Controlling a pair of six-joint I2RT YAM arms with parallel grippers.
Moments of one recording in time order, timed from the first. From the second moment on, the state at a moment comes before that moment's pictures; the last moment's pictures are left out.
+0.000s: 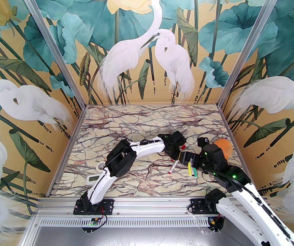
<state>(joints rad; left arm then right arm) -1.00 2.32 1.85 -0.69 0.11 -0.21 0.47 0.63 0.69 -0.81 -0.09 0.63</state>
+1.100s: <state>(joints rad) -1.03 2.38 1.98 -0.82 0.00 -0.10 0.47 0.66 0.69 -0.80 -0.09 0.63</state>
